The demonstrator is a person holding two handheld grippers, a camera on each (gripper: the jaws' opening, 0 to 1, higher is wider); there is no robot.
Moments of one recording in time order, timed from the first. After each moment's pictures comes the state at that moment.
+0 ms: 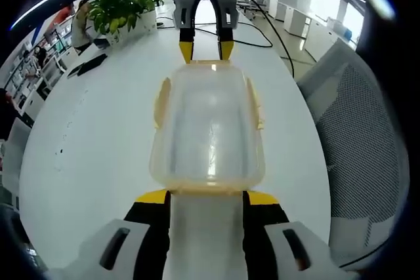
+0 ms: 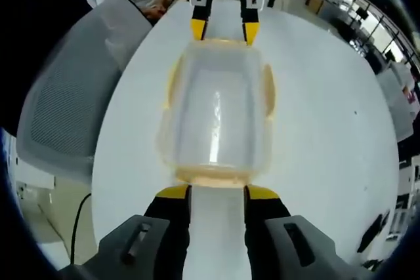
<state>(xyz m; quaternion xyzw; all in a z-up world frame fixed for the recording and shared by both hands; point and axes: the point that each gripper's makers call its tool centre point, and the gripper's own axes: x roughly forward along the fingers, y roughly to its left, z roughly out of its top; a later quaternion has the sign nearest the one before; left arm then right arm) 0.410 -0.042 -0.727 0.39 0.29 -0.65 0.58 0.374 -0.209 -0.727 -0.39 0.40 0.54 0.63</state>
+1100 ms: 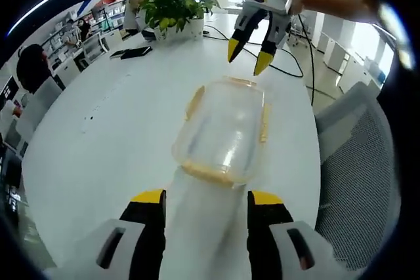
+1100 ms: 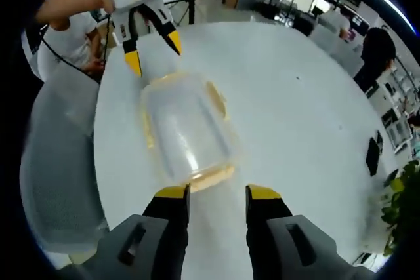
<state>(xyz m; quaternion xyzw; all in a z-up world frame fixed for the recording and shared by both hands) 0.412 -0.014 -0.694 0.30 0.33 -0.56 0.70 0.373 -0.212 -0.690 -0.22 0.41 0.36 0.81</state>
